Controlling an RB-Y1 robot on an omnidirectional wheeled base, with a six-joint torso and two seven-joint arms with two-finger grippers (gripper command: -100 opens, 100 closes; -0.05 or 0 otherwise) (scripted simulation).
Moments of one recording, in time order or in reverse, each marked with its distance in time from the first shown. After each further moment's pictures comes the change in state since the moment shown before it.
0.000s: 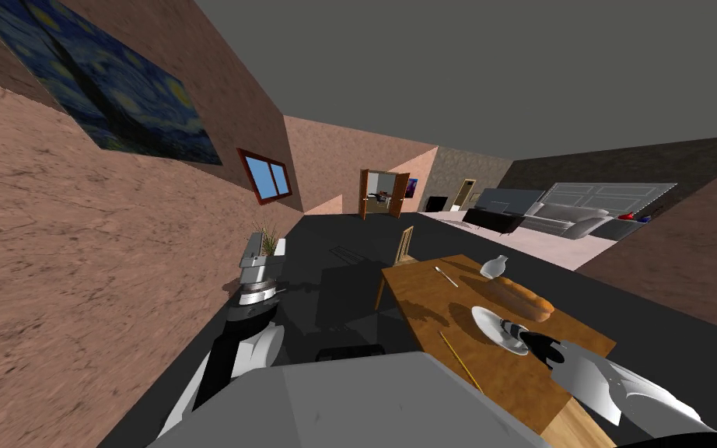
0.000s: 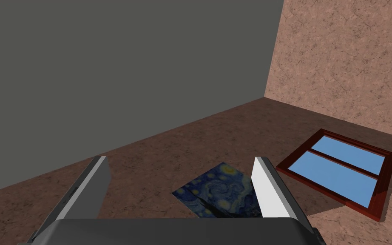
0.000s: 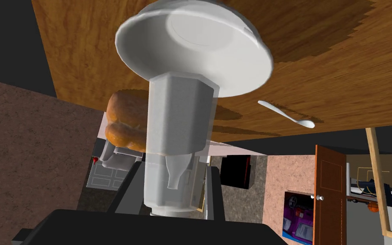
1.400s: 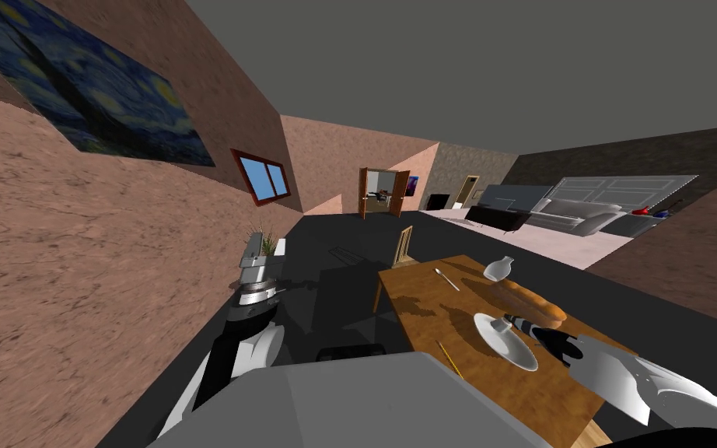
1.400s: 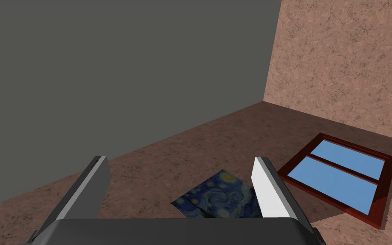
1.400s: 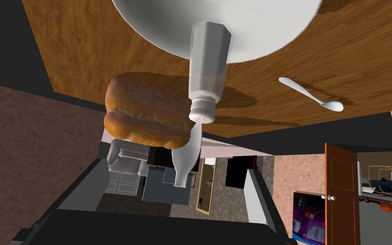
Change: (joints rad) left arm 0.000 0.000 0.000 0.000 0.000 0.000 0.000; right arm 0.043 -0.129 0.042 -0.069 -0.114 0.011 -0.046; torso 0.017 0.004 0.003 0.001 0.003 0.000
